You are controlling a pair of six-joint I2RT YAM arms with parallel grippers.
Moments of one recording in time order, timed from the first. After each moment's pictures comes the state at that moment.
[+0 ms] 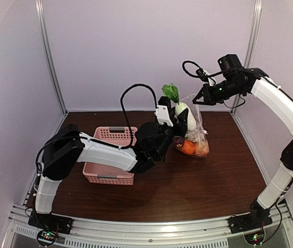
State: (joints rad) left arm -1.13 2.19 1.49 1.07 -0.51 -0.14; right arm 0.37 1.65 1.82 -0.95 -0.42 0.12
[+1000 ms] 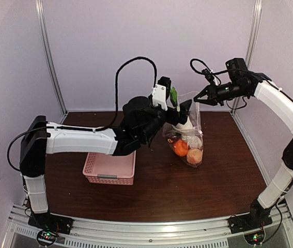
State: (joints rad) left arm -1.08 1.99 1.51 0.70 -0.33 -0.05; right arm 0.27 1.63 1.73 -0.83 -0.72 0.25
